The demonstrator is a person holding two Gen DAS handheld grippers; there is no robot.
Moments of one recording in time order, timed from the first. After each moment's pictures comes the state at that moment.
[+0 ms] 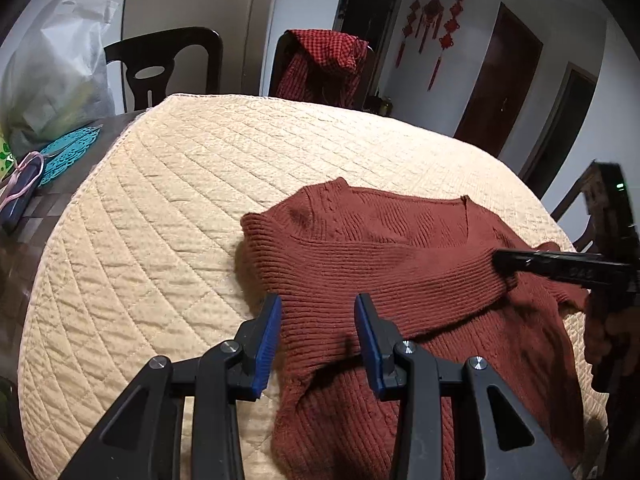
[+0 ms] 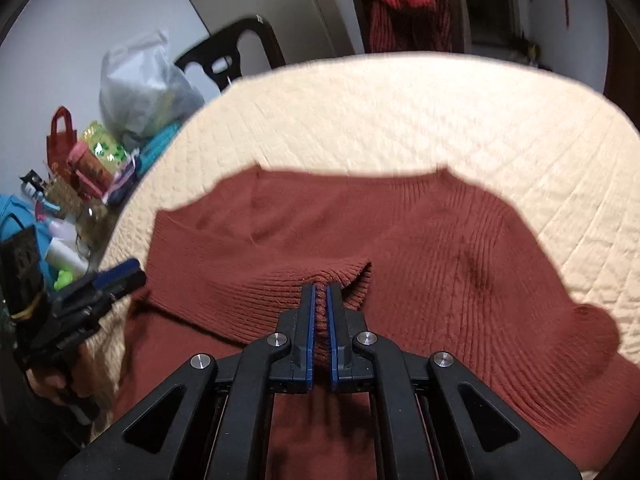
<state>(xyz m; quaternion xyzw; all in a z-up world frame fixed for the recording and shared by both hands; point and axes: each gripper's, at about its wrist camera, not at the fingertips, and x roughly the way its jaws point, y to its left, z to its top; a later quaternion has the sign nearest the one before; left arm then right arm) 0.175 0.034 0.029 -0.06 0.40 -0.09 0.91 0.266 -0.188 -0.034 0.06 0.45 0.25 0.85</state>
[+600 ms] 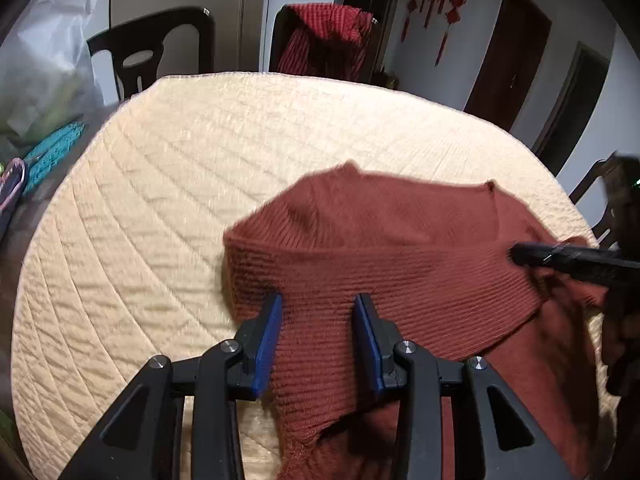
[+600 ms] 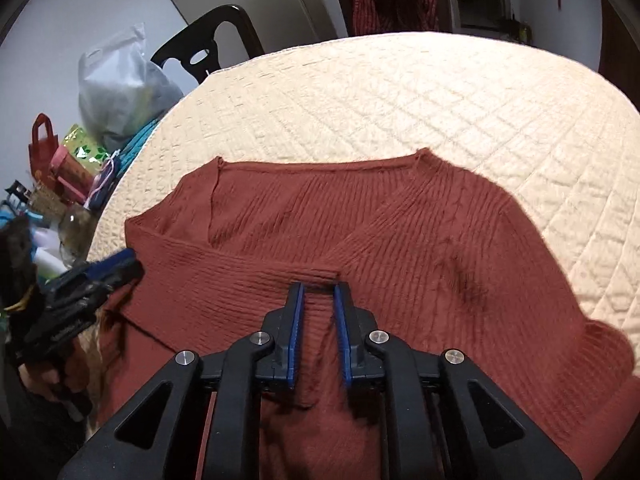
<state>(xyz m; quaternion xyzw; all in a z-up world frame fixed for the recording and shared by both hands) 0.213 0.028 0.010 -0.04 0.43 -0.08 0.90 0.292 -0.191 -0.040 0.07 0.47 0.23 0.85</state>
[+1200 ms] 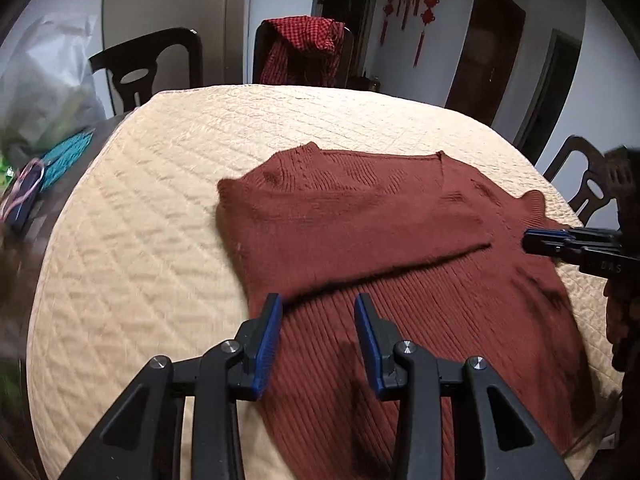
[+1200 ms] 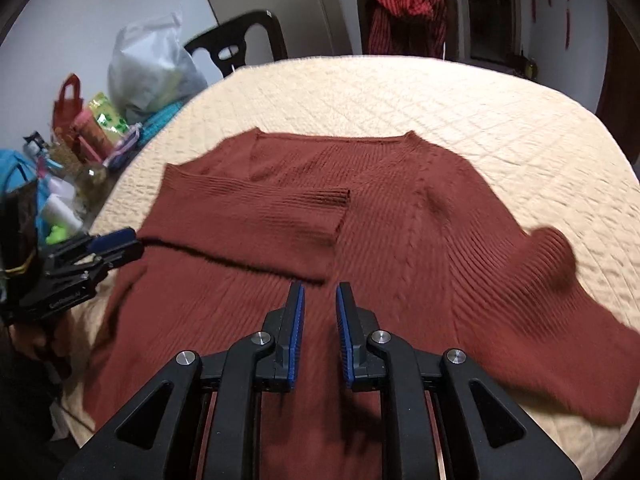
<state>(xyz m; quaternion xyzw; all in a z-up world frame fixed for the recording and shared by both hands) 0.132 0.019 0.031 -0.02 0.42 -0.10 0.90 0.200 -0.215 -0.027 0.02 0.42 0.25 0.87</state>
